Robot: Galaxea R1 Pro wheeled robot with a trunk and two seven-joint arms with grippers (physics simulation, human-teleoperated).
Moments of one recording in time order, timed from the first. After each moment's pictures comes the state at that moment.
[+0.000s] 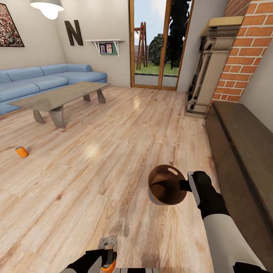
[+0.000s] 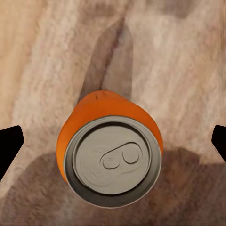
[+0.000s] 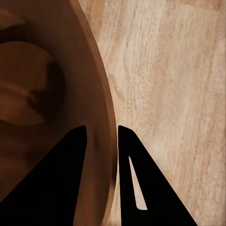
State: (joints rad) left arm -0.55 -0.12 -0.06 -0.16 0.13 0.17 0.05; right arm -0.77 0.04 -0.16 -1.01 0.07 1.05 -0.11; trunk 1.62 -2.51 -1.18
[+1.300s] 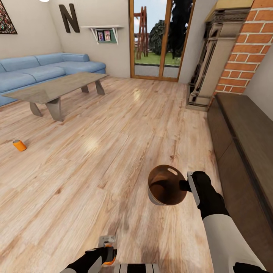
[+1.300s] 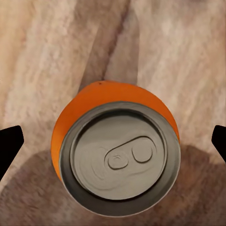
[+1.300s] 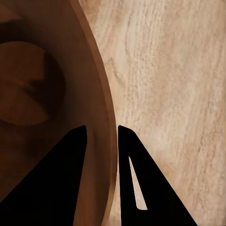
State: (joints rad) left arm -0.55 -0.12 -0.06 -0.16 0.13 0.12 0.05; right arm -0.76 0.04 -0.16 -1.01 0.07 1.05 -0.11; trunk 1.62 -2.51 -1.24
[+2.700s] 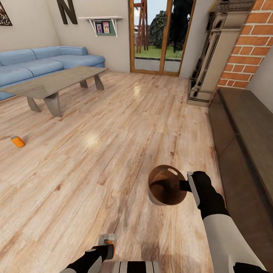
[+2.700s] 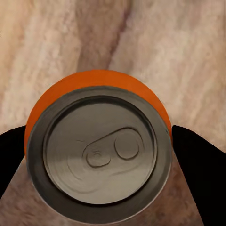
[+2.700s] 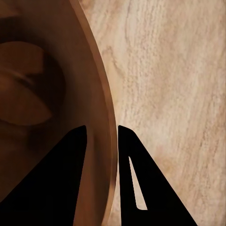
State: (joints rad) left arm -0.55 -0.12 -0.06 -0.16 0.13 0.06 0.05; right arm -0.76 0.04 -0.16 -1.01 0.07 1.05 -0.11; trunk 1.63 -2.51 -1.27
